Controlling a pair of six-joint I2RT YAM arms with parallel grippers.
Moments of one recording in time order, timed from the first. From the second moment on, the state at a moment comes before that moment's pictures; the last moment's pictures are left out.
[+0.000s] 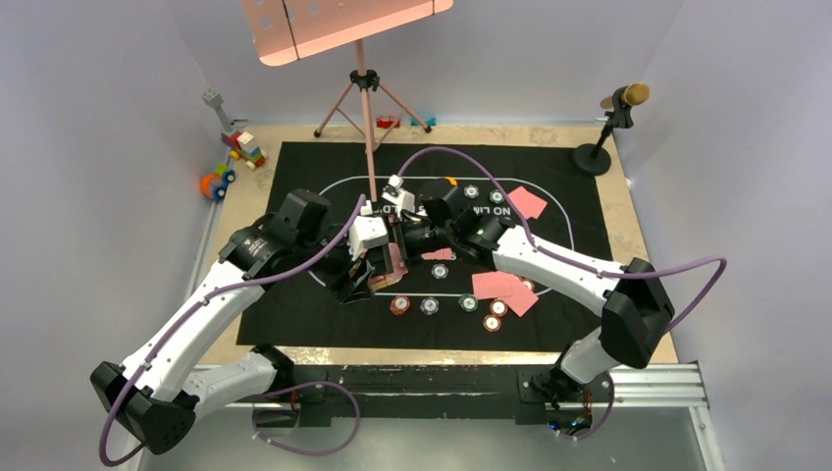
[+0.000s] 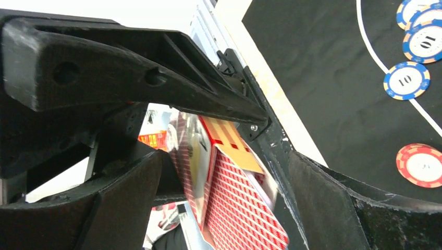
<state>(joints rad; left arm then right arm) -0.56 1.03 1.09 -0.94 0.56 0.37 0.87 1.53 1.18 -0.17 -0.64 0.80</state>
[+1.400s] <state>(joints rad) -0.17 1.08 1.32 -1.01 0.50 0.28 0.89 1.96 1.18 -0.11 -0.66 0.65</state>
